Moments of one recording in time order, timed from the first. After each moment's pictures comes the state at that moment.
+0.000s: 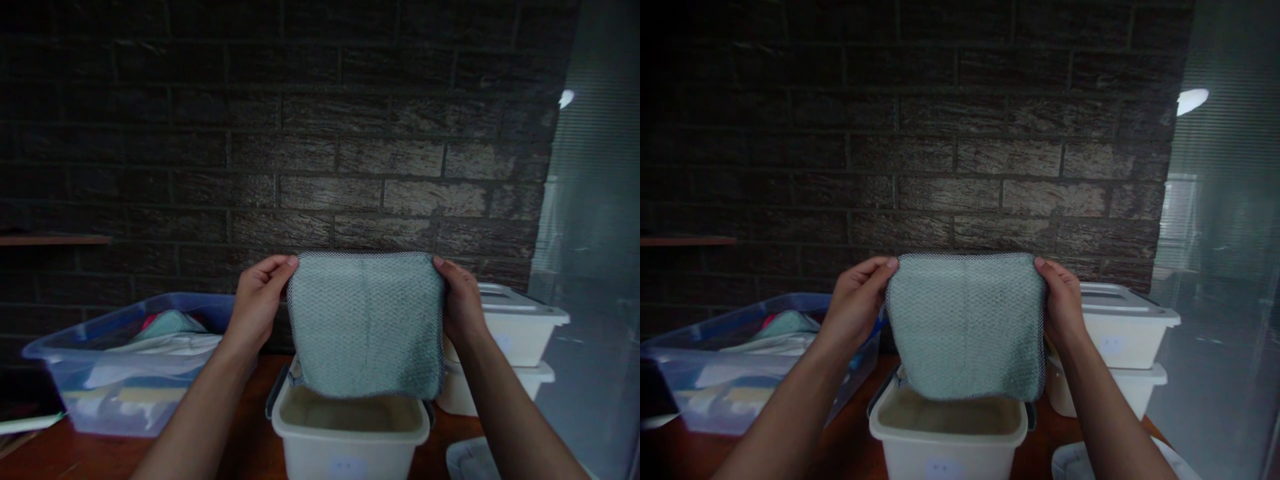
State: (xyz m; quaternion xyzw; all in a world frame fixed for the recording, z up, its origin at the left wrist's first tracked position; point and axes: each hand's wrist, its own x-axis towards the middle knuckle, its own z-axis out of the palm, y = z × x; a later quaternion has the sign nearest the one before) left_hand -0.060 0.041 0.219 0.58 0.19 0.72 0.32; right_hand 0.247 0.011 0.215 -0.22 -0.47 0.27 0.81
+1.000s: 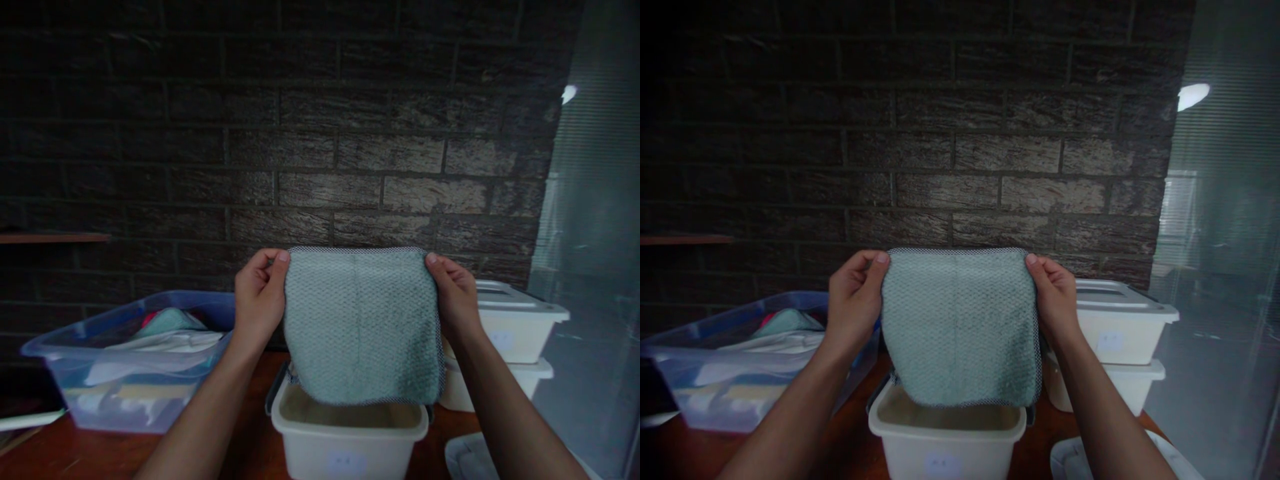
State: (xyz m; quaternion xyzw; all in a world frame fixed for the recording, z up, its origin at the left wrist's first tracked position) left_hand -0.053 0.035 0.218 0.58 0.23 0.76 0.18; right_hand 0.242 0.011 0.210 -0.23 -0.51 0.27 0.78
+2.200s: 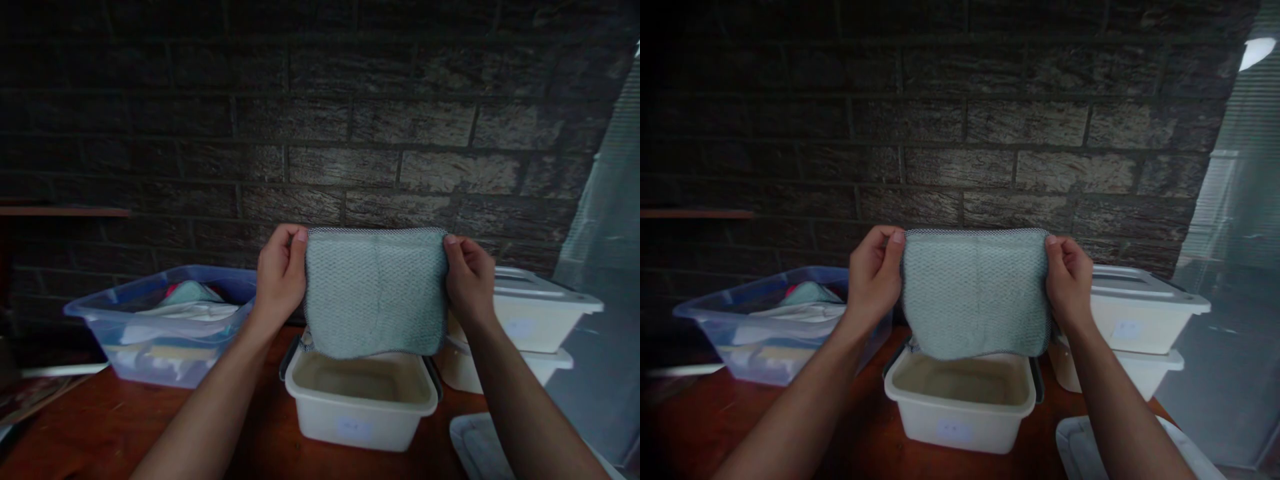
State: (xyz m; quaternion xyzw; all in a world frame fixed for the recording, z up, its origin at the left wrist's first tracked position) left_hand -0.043 0.027 0.214 0.62 0.25 0.74 0.10; right_hand 0.249 0.025 0.206 -0.31 -0.54 0.05 0.78
